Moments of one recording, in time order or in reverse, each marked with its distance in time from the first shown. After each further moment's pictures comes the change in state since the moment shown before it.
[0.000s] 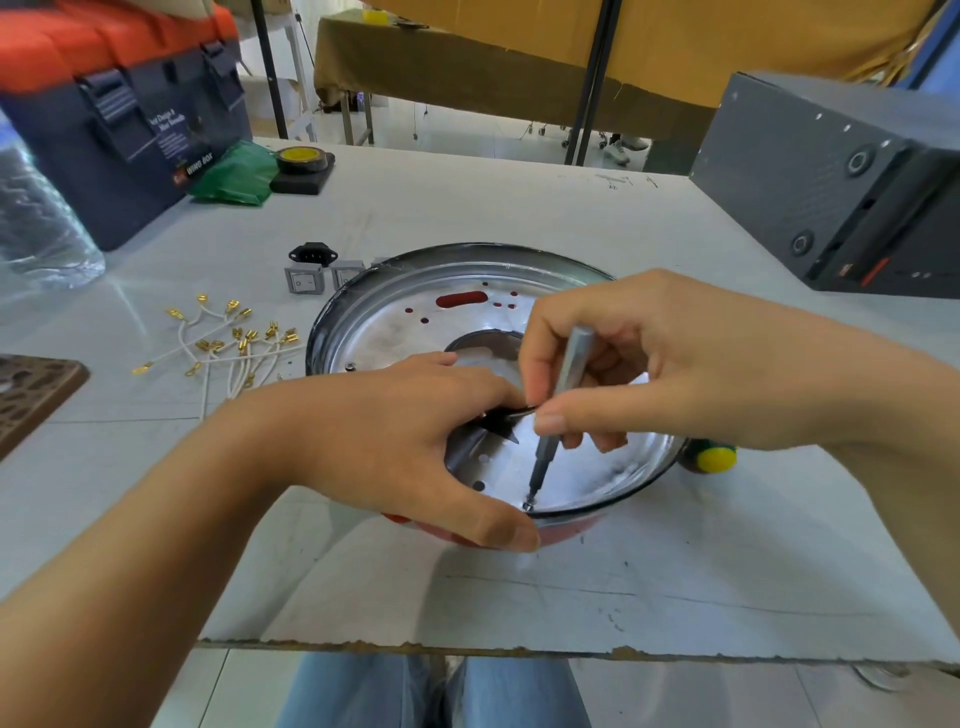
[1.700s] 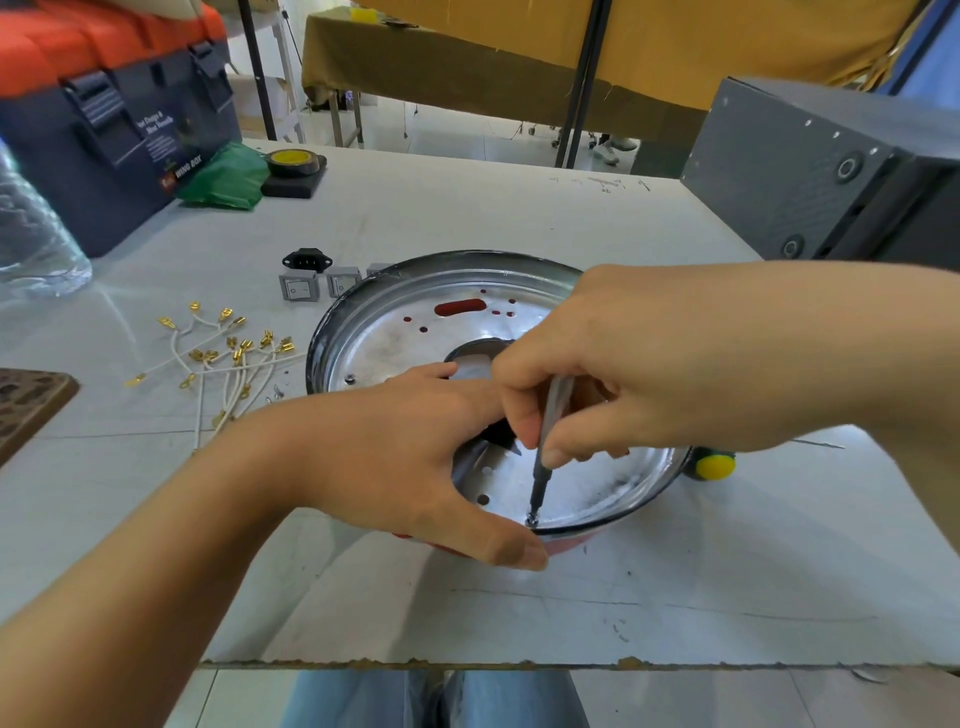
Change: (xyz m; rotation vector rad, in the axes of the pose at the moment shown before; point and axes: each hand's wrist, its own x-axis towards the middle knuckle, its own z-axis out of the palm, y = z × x) left_hand 0.002 -0.006 0.003 -0.120 0.072 0.183; right_hand 0.022 -0.022 0.001 -0.443 -0.131 0.112
